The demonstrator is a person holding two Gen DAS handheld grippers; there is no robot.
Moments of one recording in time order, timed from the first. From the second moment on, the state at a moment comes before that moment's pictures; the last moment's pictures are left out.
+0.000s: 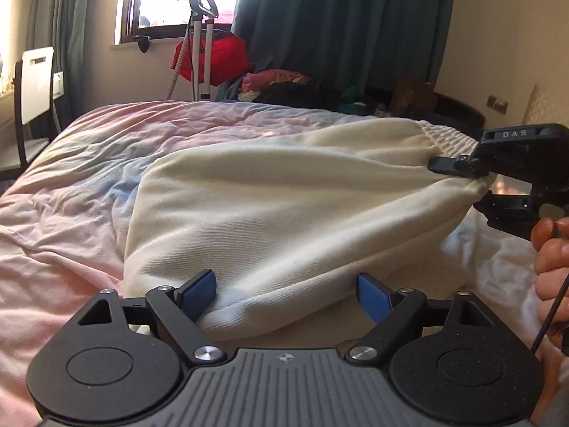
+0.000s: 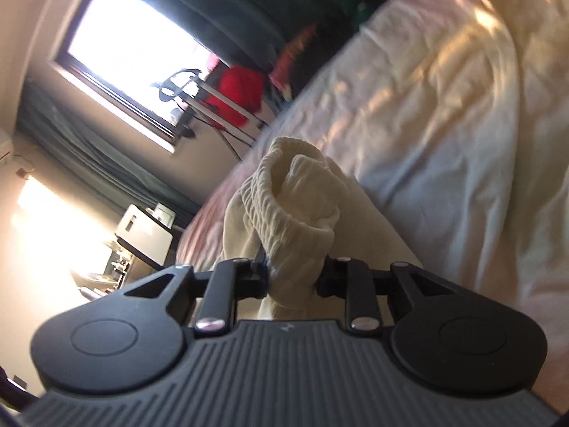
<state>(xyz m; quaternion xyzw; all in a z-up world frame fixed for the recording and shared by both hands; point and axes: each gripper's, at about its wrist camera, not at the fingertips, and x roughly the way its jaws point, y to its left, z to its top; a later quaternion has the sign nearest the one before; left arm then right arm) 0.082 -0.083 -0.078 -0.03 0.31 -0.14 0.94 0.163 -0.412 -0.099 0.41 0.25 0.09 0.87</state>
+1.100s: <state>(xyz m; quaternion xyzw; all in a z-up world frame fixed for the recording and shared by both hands) 0.083 -0.052 -0.080 -0.13 0.37 -0.13 0.91 0.150 -0.414 -0.114 0.36 0.33 0.08 0.87</state>
